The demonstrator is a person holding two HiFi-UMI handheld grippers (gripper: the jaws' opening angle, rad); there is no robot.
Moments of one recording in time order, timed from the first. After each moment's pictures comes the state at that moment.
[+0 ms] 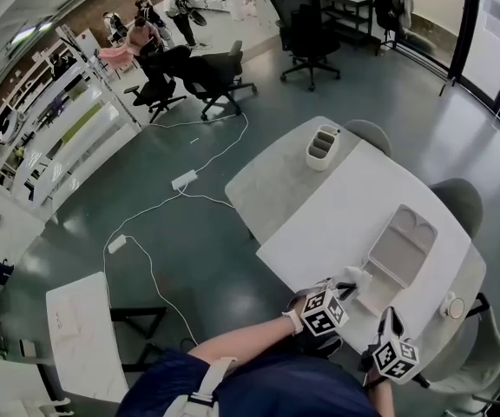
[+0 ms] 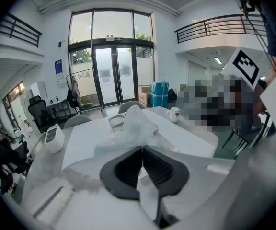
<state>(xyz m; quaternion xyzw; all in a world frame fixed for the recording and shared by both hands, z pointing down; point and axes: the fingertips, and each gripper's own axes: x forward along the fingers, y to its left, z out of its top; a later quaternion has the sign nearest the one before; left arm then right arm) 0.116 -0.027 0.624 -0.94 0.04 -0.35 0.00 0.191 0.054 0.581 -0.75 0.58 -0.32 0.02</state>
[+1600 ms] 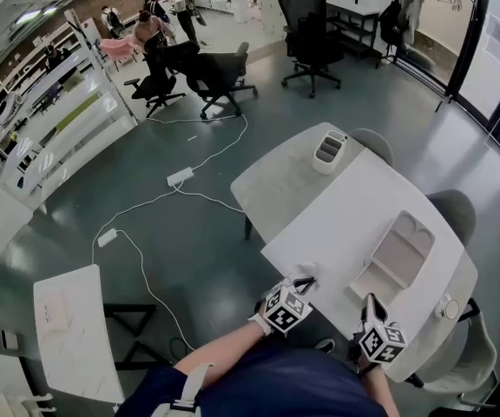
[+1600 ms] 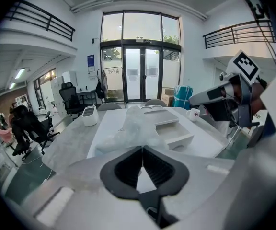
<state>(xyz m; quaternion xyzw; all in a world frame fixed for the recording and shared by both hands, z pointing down) -0.026 -0.076 0.628 -0.92 0.18 -0.33 -0.07 0.110 0.001 0.557 -0.70 0.64 -0.30 -0.01</state>
